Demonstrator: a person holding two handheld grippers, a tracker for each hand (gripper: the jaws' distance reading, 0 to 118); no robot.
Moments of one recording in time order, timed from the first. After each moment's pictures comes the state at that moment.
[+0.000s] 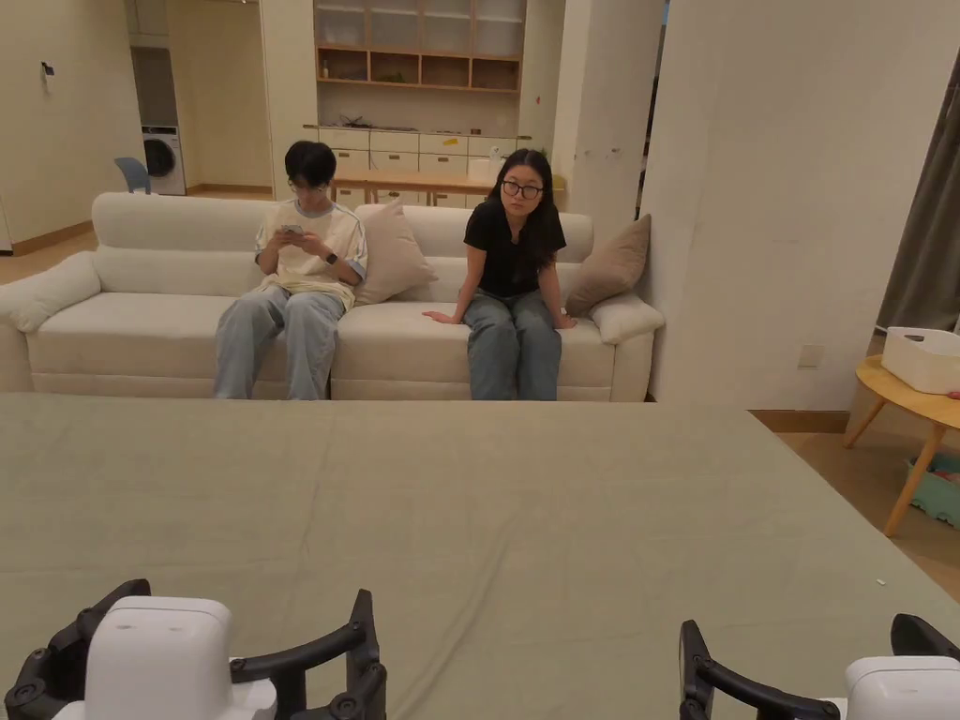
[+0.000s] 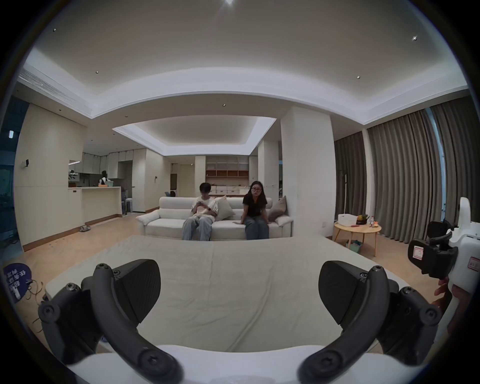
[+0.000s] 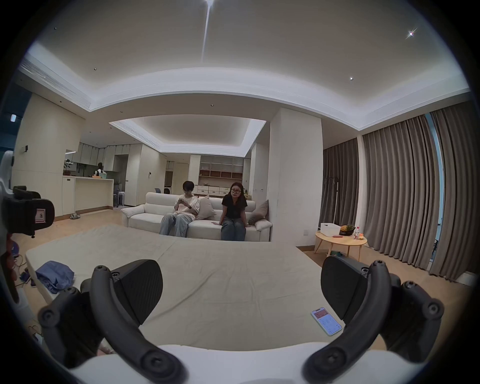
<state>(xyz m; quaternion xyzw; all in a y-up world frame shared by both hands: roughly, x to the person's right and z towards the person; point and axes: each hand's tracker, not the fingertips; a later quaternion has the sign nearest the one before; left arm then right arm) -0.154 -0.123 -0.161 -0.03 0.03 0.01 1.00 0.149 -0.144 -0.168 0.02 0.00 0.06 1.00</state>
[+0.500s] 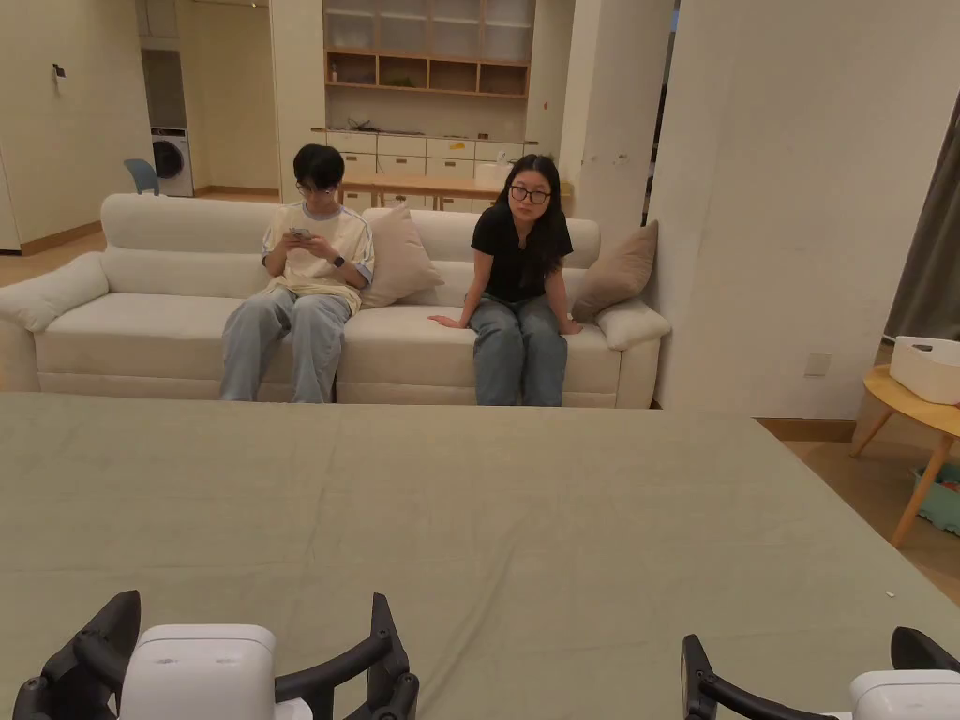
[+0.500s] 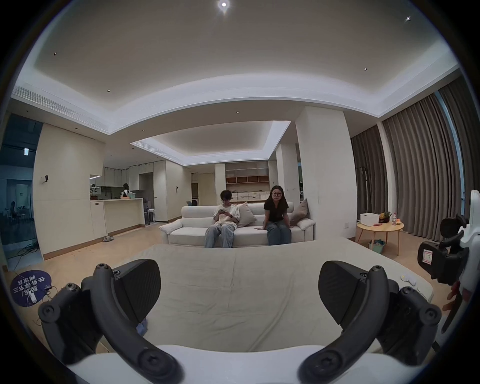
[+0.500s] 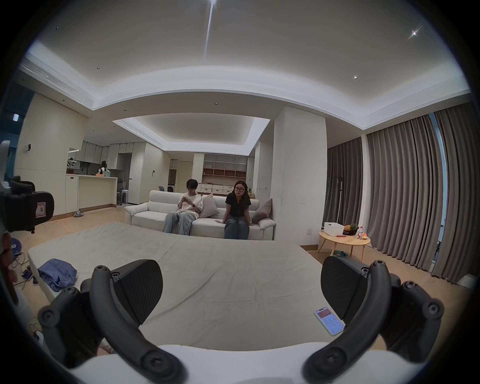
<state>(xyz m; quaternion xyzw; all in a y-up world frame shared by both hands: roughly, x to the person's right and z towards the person) -0.136 -0.120 -0.143 0.01 0.09 -0.03 1.00 0.145 -0.147 -0.173 0.01 0.01 0.05 1.00</state>
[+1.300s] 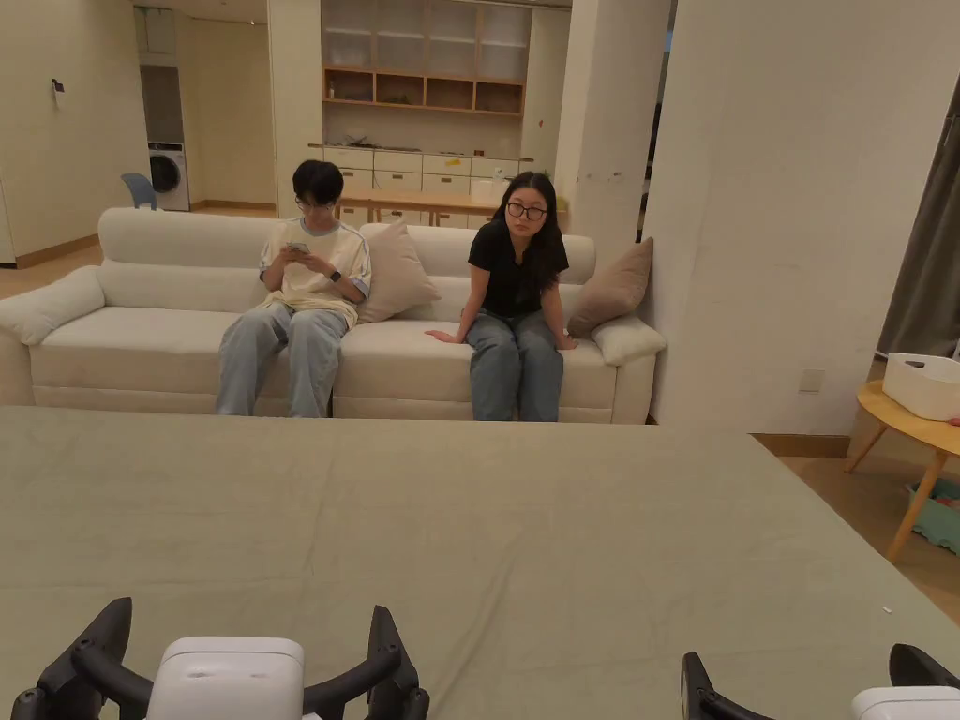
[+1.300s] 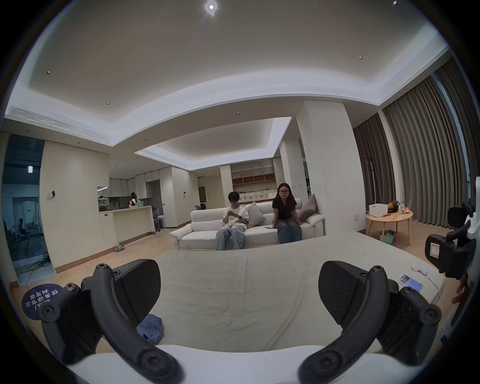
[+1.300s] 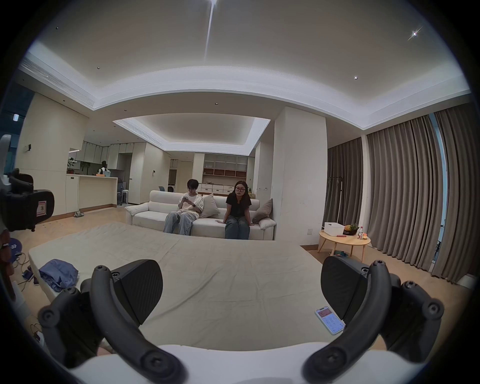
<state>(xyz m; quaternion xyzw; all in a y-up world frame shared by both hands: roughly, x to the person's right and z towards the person) -0.130 -0.113 -0.136 0.01 0.12 -0.07 0.99 0.141 -0.145 -0.170 0.00 0.02 0.05 1.00</state>
